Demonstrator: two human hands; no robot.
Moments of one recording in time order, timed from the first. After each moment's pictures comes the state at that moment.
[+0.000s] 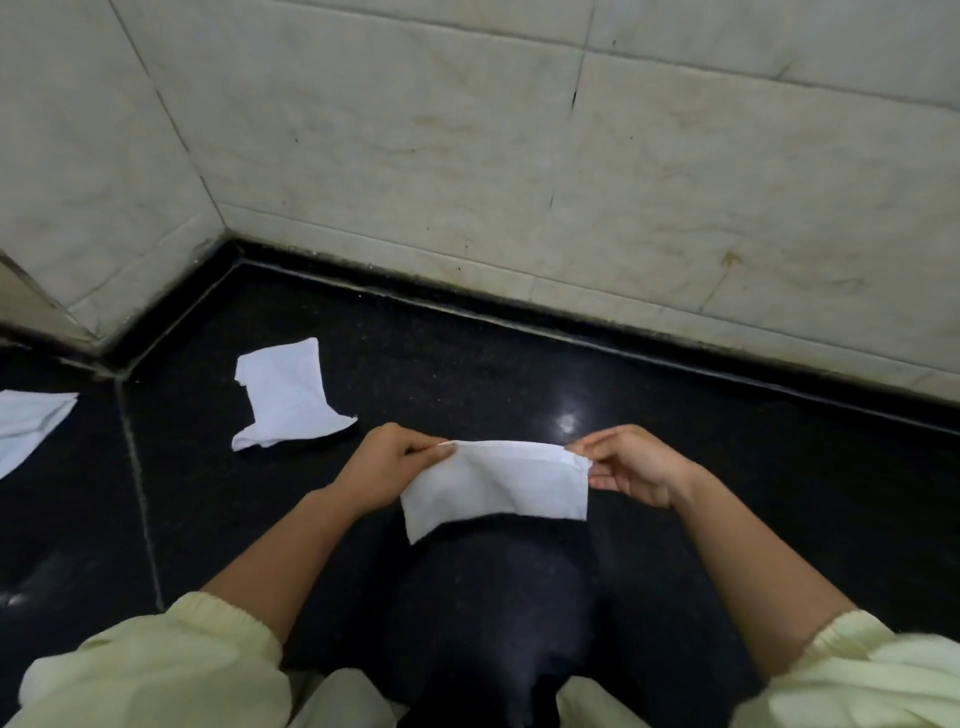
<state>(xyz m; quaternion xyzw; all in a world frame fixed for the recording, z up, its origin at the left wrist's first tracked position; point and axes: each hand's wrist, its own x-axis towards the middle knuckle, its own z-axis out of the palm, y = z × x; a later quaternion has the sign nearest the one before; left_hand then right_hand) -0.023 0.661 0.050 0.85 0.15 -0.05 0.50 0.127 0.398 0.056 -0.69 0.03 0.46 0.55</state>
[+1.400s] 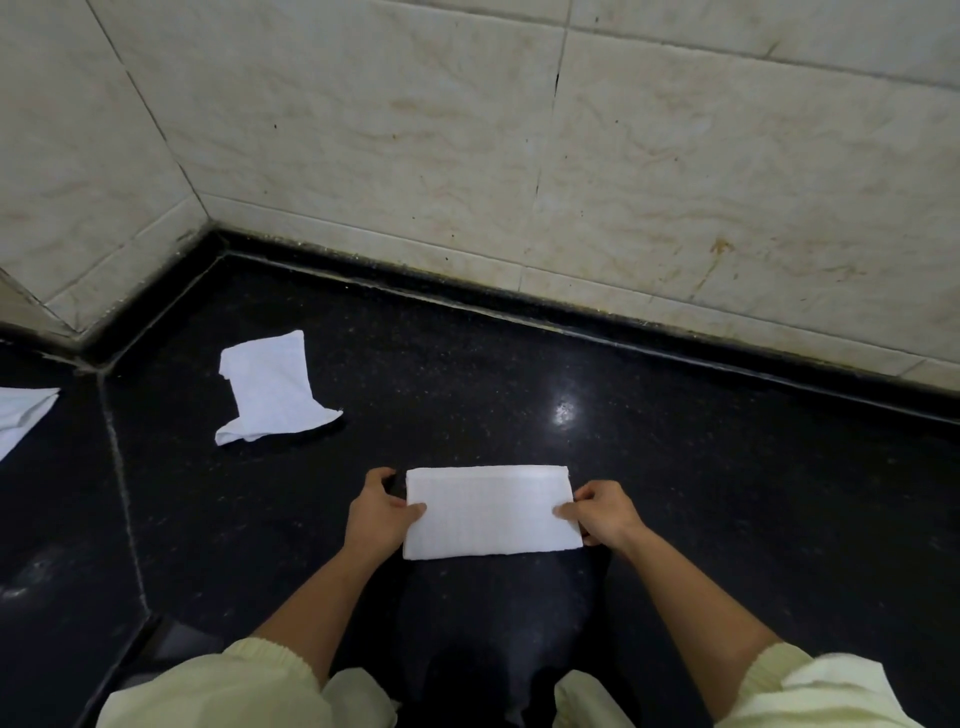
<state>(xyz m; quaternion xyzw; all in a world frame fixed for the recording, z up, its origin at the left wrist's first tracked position) -0.042 0.622 -0.021 0.76 0.43 -0.06 0.49 0.084 0.381 -0.016 -0.85 0.07 0.35 0.39</state>
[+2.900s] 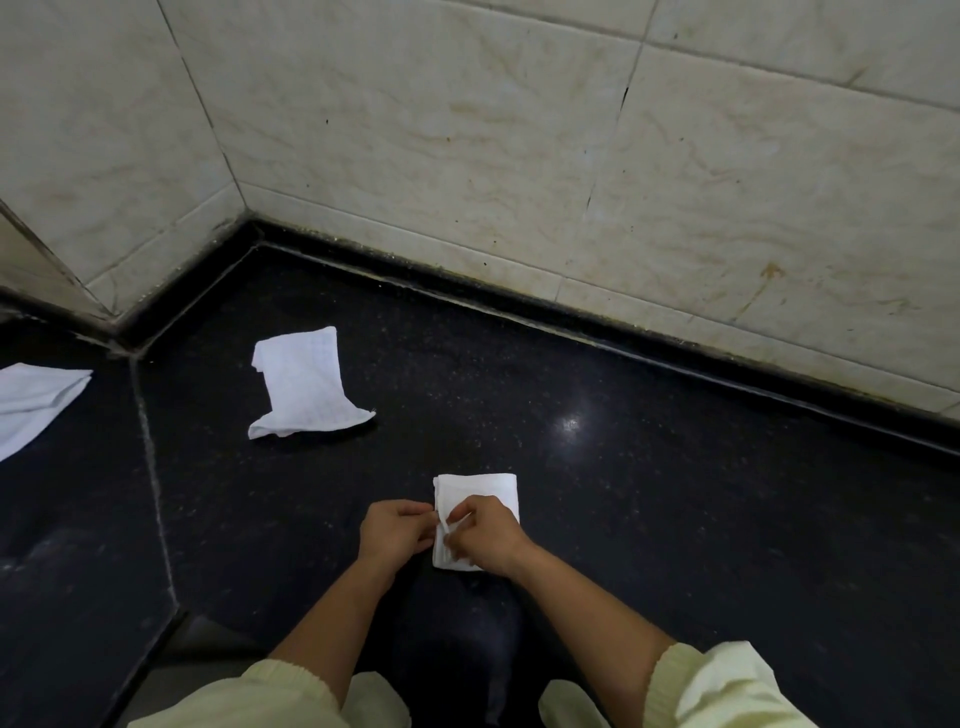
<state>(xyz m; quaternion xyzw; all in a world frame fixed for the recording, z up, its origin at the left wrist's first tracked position) -0.056 0.638 -0.042 0.58 0.49 -0.03 0.65 0.016 0.521 -0.027 -0.82 -0.12 0.43 0.35</state>
